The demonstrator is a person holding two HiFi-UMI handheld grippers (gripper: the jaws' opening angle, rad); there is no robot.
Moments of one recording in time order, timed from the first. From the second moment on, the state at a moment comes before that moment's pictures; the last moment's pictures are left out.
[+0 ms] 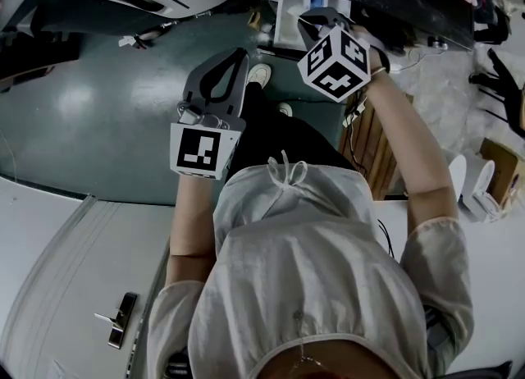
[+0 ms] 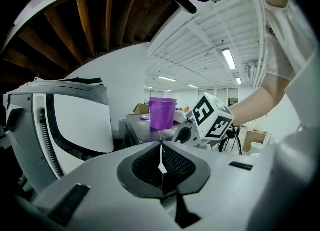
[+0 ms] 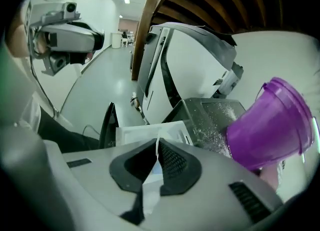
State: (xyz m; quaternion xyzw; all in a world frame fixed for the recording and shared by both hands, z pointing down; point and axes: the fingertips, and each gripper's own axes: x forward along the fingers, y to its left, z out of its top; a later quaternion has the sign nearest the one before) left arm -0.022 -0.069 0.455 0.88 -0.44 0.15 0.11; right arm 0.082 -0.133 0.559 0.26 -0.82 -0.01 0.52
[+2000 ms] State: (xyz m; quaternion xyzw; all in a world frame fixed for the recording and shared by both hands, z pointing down) left arm -0.025 -0.061 0.379 0.88 -0.46 0.11 0.02; right arm 0.101 -0.121 0.423 0.46 -0.82 -0.09 0.31
